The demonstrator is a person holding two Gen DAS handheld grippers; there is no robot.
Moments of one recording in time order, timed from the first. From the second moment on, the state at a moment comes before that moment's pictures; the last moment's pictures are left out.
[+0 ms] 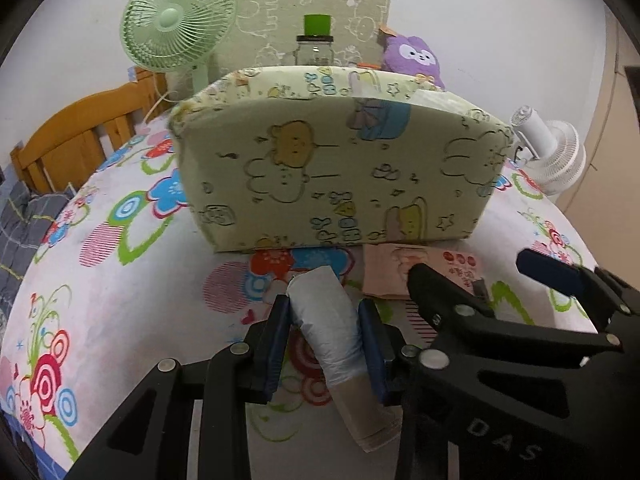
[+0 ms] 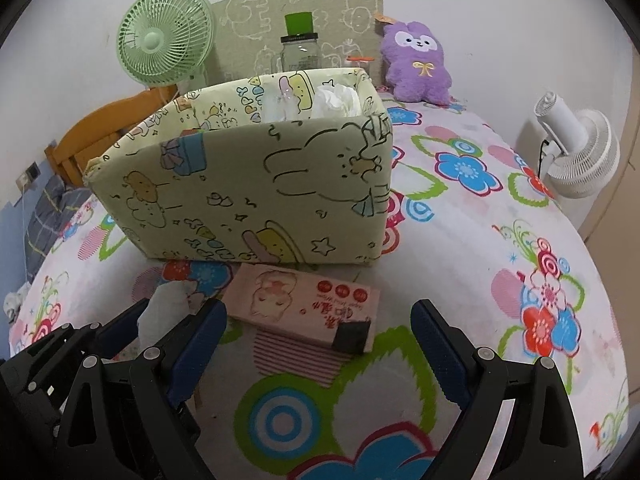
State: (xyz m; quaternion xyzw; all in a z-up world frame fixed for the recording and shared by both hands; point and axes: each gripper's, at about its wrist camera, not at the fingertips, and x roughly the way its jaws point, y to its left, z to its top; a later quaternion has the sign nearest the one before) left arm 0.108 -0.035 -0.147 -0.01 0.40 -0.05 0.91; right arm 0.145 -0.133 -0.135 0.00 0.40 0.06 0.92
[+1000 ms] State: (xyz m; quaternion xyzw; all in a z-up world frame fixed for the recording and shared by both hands) left arm 0.114 -0.047 -0.150 0.04 0.42 -0.05 0.91; right arm 0.179 -0.126 -0.146 -0.05 0.44 0.17 0.88
